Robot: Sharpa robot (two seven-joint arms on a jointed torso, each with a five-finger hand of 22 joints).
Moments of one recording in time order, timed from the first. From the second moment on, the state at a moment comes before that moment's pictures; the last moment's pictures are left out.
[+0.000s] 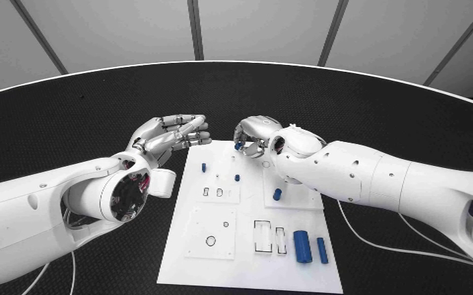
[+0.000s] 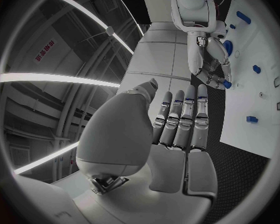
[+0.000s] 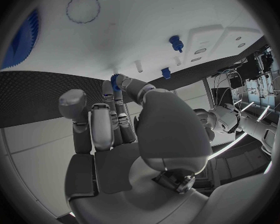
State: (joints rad) left arm 1.41 -0.94 -0.12 1.74 0.10 -0.44 0.36; left_hand 1.47 -0.14 0.35 0.27 0.05 0.83 0.21 0.25 0.21 0.97 0.19 0.10 0.07 0.89 0.16 0.31 0.26 0.17 0.85 0.27 0.29 0.12; right arm 1.36 -0.40 -0.08 1.06 -1.58 -0.36 -0.12; right_hand 1.31 -0.11 0.63 -0.08 0.12 0.99 0.13 0.30 0.37 1.23 0.06 0.14 0.18 1.47 -0.01 1.37 1.23 0.13 1.28 0.09 1.17 0.98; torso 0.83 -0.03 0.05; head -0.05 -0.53
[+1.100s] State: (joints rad) left arm 1.41 -0.94 -0.12 1.74 0.10 -0.44 0.36; left_hand 1.47 -0.14 0.35 0.28 0.05 0.83 0.21 0.25 0.21 0.97 0.19 0.09 0.07 0.89 0.16 0.31 0.26 0.17 0.85 0.27 0.29 0.12; right arm 1.36 -0.40 -0.08 1.07 -1.58 -0.38 -0.11; right_hand 1.25 -0.18 0.63 -0.06 0.14 0.84 0.16 0.21 0.36 1.07 0.11 0.07 0.15 1.47 0.02 1.34 1.17 0.13 1.24 0.12 1.10 0.90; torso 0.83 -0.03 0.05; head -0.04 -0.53
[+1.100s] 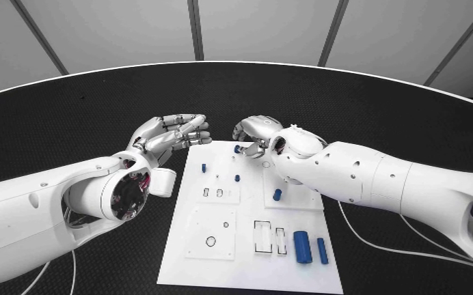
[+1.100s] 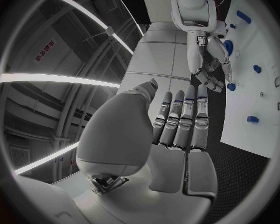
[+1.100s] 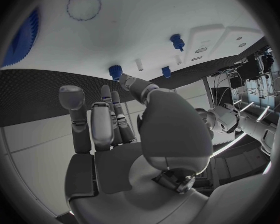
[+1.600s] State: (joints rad) left arm 1.41 -0.94 -0.12 1.71 0.10 -0.43 0.36; left_hand 1.47 -0.14 0.35 0.28 0.05 0.83 0.21 0.25 0.21 0.97 0.19 0.09 0.07 0.89 0.16 0.31 0.26 0.17 0.85 0.27 0.29 0.12; right arm 1.36 -0.61 -0.08 1.32 -1.52 -0.39 -0.16; right_hand 1.25 -0.18 0.62 -0.04 0.15 0.89 0.17 0.22 0.38 1.20 0.09 0.14 0.18 1.46 0.01 1.36 1.19 0.13 1.26 0.11 1.12 0.94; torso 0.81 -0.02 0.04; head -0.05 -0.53
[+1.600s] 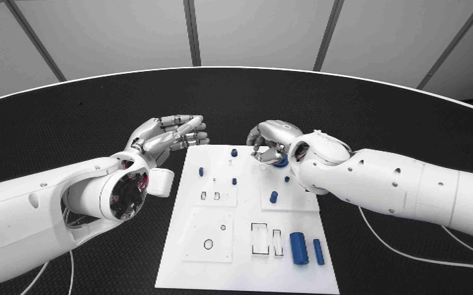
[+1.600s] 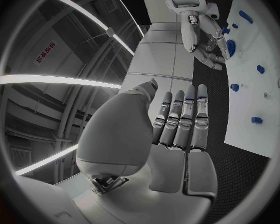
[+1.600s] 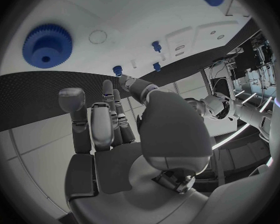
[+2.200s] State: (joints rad) left arm 1.41 -0.93 -0.12 1.68 0.10 -0.43 0.36; left_hand 1.47 -0.14 0.35 0.28 0.05 0.83 0.21 0.25 0.21 0.97 0.19 0.09 0.07 0.89 0.16 0.31 0.26 0.17 0.85 0.27 0.29 0.12; right arm 1.37 -0.84 -0.08 1.40 -1.30 -0.30 -0.18; right_hand 1.32 -0.21 0.29 0.15 0.18 0.78 0.16 0.28 0.43 1.19 0.07 0.86 0.88 1.47 -0.01 1.48 1.31 0.12 1.34 0.09 1.21 1.10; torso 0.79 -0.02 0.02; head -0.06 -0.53
